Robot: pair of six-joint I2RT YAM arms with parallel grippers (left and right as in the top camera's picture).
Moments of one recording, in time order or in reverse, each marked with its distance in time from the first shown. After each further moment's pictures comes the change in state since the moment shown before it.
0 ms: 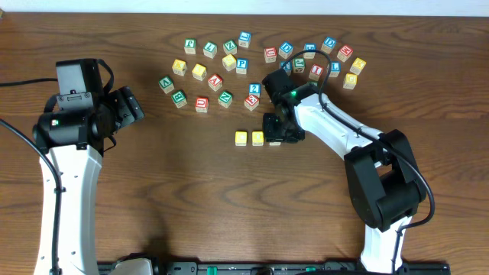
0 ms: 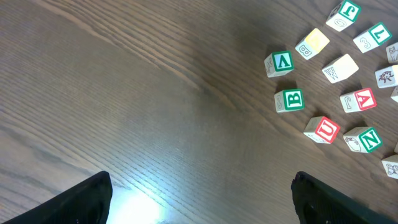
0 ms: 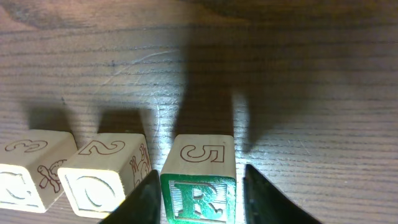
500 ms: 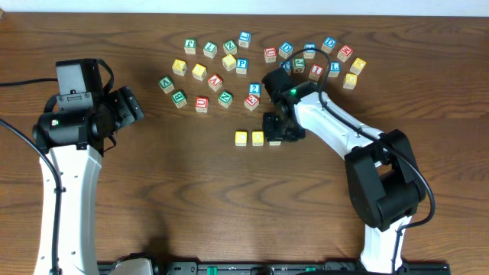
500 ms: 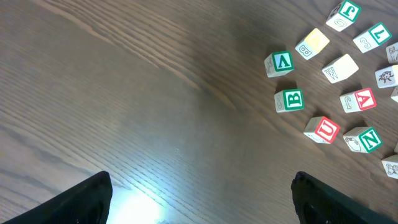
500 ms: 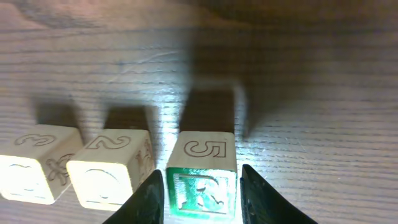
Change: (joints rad) left arm 0.000 0.000 0.000 0.000 0.000 0.000; right arm 0.000 0.003 0.034 -0.038 0.001 -0.021
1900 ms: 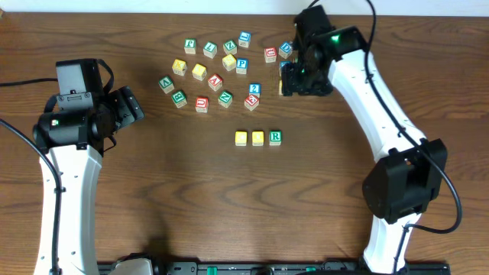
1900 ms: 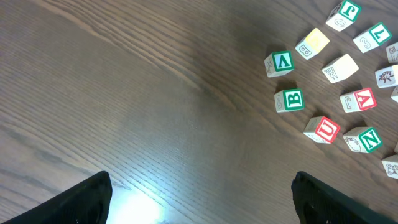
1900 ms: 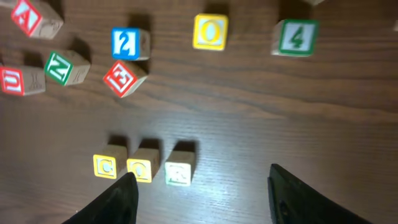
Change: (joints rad) left arm 0.000 0.000 0.000 0.000 0.000 0.000; right arm -0.165 0.002 0.492 -0.351 0.008 -0.196
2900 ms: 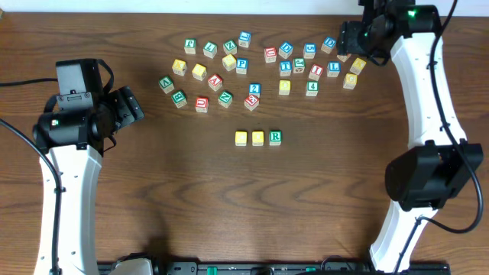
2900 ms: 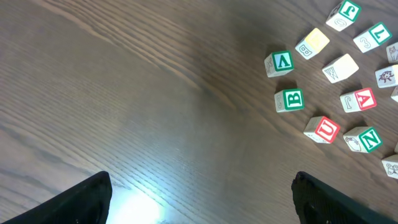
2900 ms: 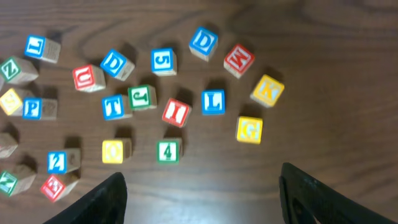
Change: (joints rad) left arm 0.000 0.000 0.000 0.000 0.000 0.000; right arm -0.272 0.043 0.183 0.108 0.050 -0.168
